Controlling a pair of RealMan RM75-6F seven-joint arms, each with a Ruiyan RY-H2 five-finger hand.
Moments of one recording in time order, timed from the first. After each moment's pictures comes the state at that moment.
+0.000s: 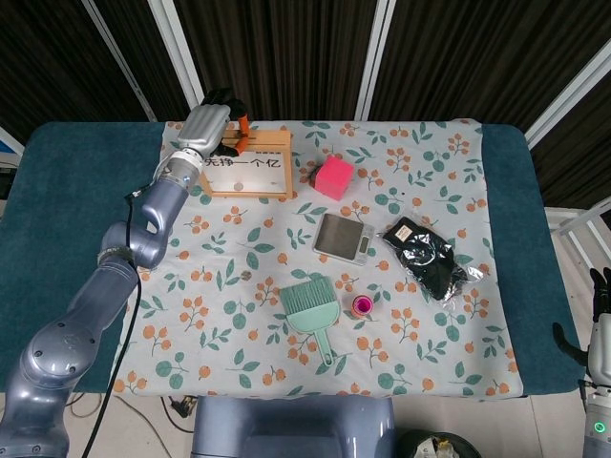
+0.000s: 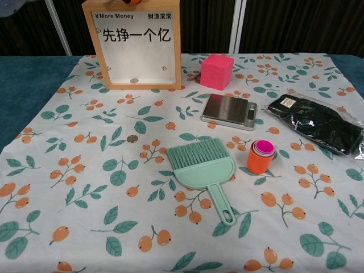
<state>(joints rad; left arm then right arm) -1.29 -1.74 -0.27 -0.34 1.33 0.51 -0.63 0.01 -1.16 0.20 -1.73 -1.22 1.56 -0.17</state>
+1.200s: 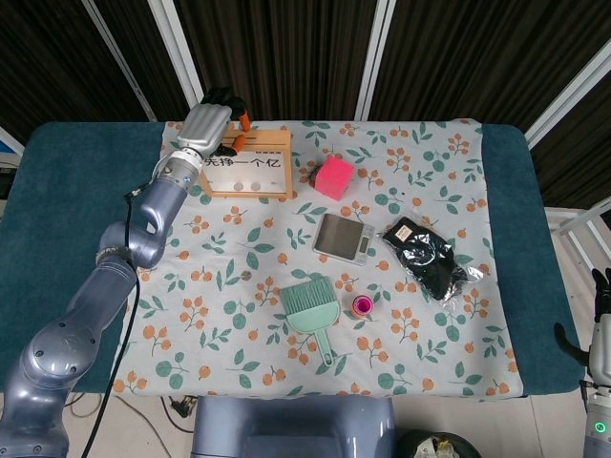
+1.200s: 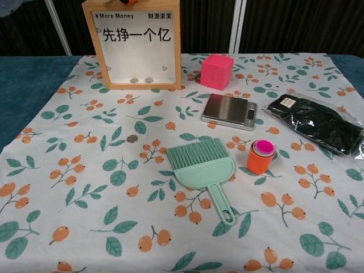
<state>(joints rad) -1.29 -1.74 -0.24 -0.33 1.33 0.53 -0.57 0.01 -1.16 0.21 -1.74 -1.21 1.57 -0.18</state>
